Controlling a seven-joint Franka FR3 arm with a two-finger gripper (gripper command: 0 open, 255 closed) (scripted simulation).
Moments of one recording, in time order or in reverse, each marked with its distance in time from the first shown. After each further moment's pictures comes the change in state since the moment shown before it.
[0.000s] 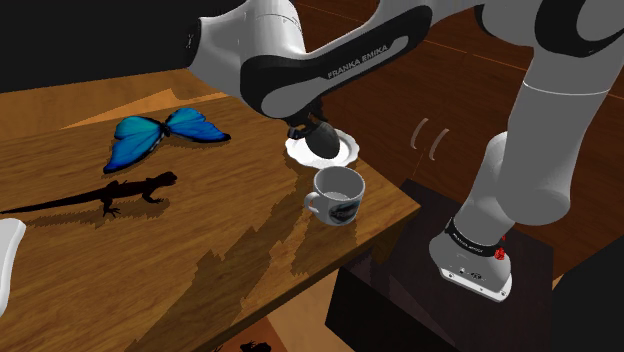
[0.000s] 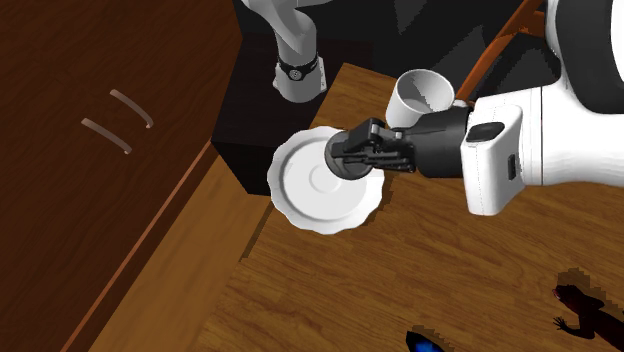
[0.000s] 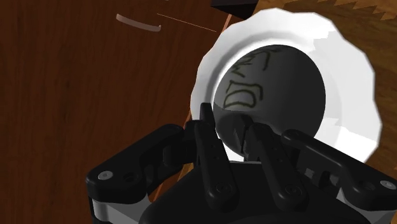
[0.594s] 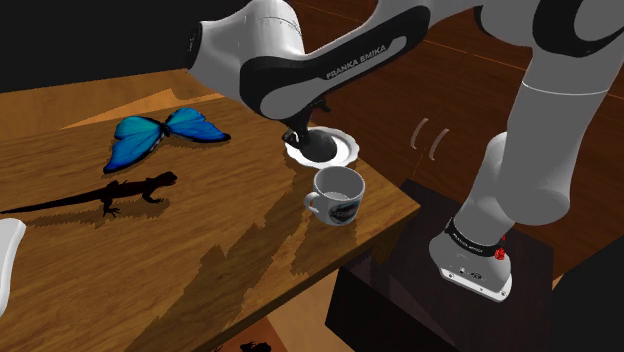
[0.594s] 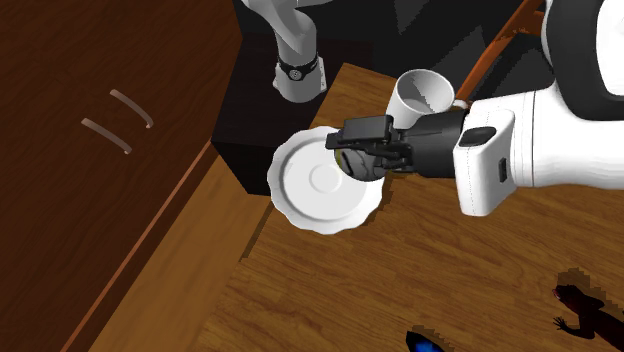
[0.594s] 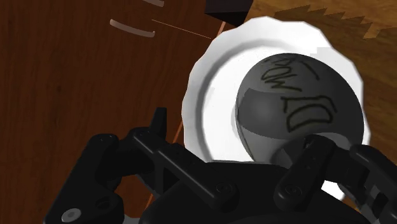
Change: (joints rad) arm -0.007 0.005 0.004 -0.006 0.029 0.001 -0.004
